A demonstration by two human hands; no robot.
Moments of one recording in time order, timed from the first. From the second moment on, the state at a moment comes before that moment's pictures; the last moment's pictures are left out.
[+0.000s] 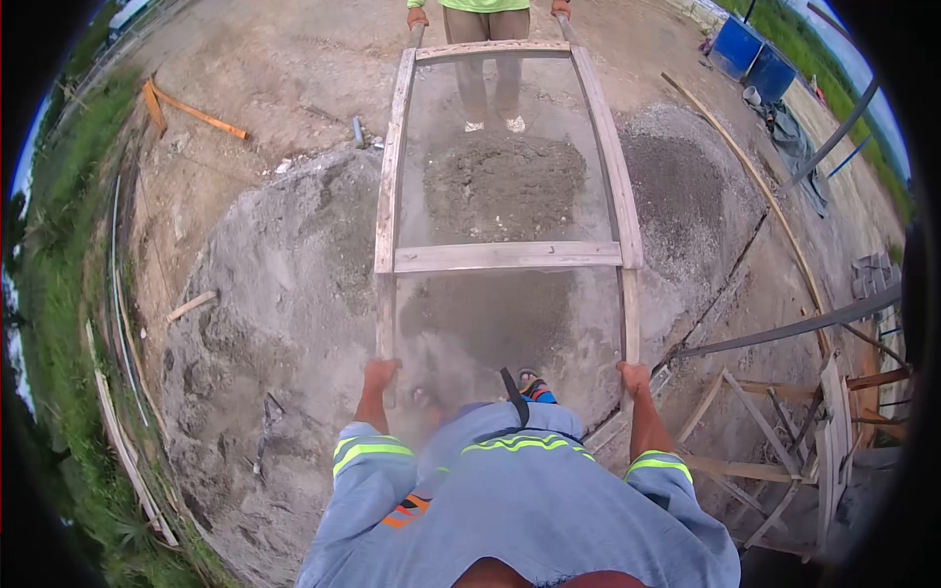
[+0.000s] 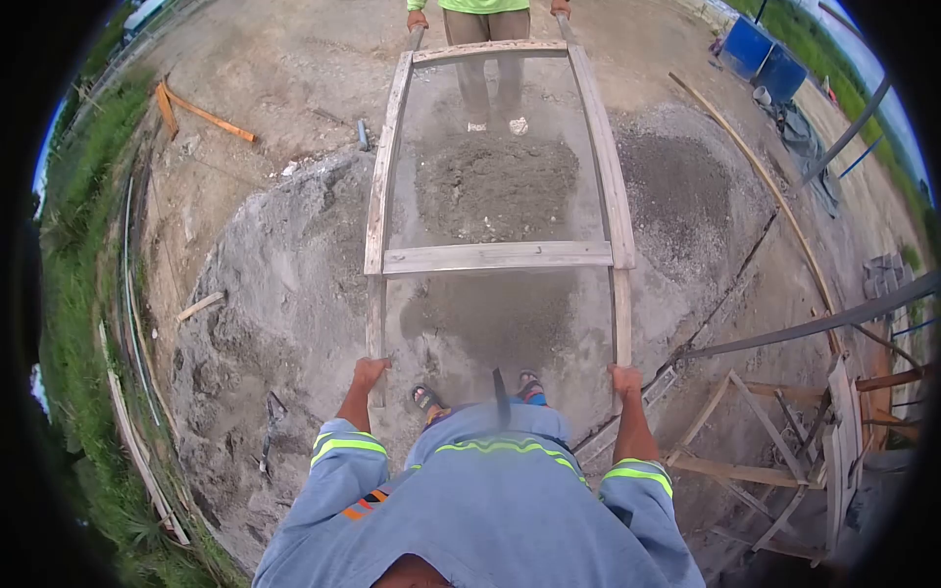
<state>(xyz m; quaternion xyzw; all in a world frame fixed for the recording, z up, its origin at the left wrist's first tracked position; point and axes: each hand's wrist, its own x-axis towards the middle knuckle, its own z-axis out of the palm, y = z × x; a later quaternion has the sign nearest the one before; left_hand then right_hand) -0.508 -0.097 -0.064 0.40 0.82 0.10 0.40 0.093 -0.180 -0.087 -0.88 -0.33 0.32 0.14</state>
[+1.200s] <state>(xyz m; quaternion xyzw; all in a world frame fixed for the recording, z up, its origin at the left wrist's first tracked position) -0.502 -0.006 0.027 0.49 0.81 0.17 0.28 0.103 -0.075 0.020 -0.83 -0.28 0.40 0.26</state>
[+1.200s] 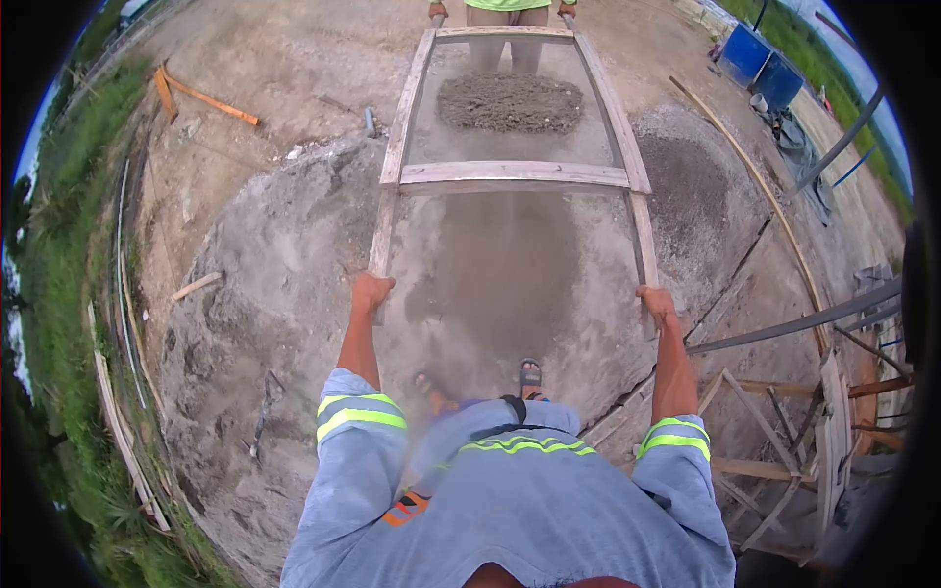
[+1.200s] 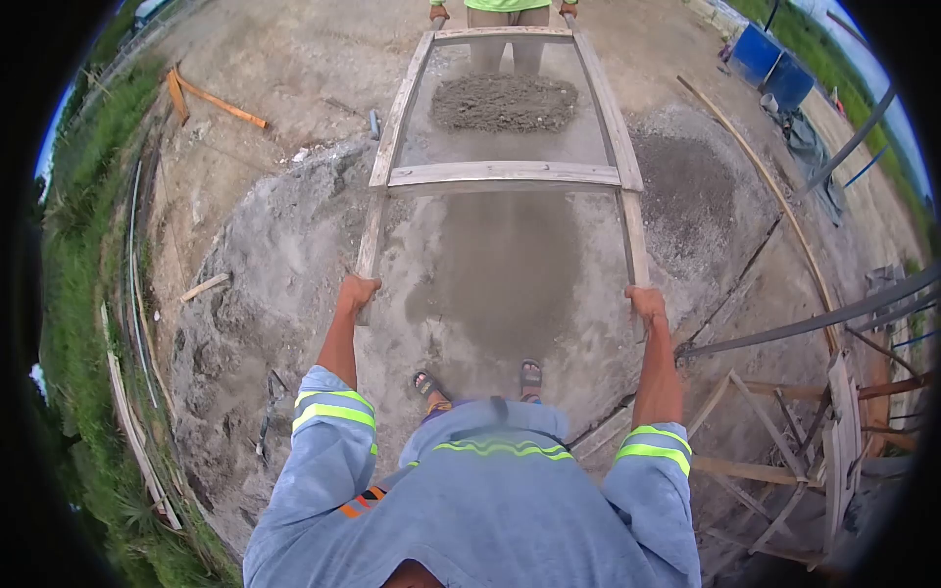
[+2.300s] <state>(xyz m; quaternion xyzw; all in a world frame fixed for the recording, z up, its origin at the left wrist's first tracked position) -0.517 -0.178 -0.139 0.42 0.82 0.15 0.35 0.088 -0.280 -0.129 -0.89 -0.26 0.33 0.19</state>
